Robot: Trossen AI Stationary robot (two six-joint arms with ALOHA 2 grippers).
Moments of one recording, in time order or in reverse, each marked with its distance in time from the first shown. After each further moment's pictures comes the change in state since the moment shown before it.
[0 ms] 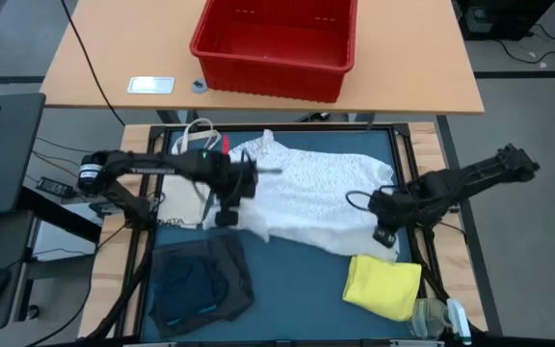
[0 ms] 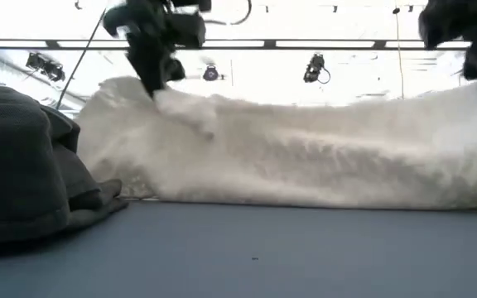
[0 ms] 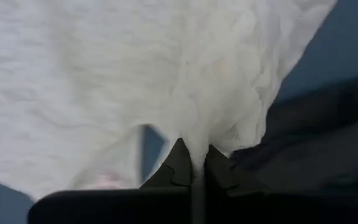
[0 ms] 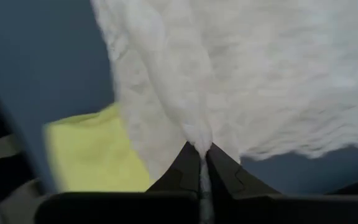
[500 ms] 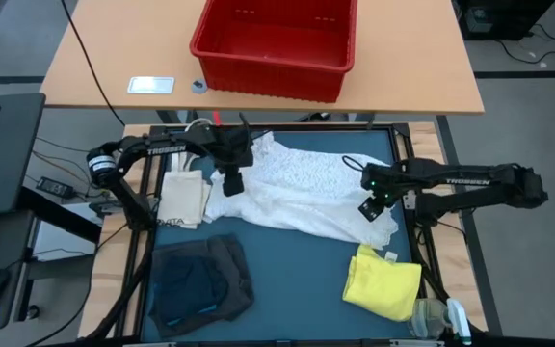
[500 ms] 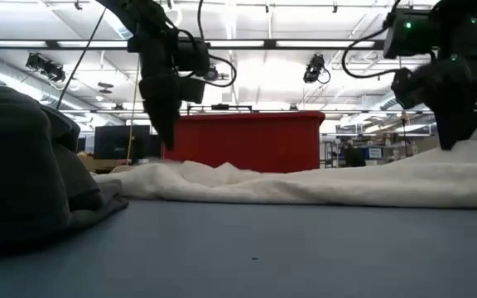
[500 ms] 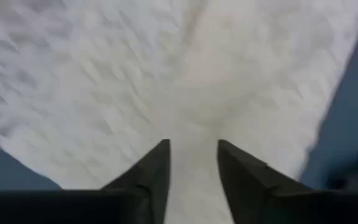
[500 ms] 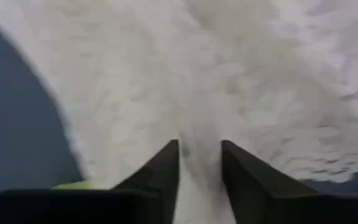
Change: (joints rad) left arm 0.366 0.079 -0.132 0.217 0.074 0.129; right arm -0.549 0.002 -0.247 0.162 -0.081 -0.267
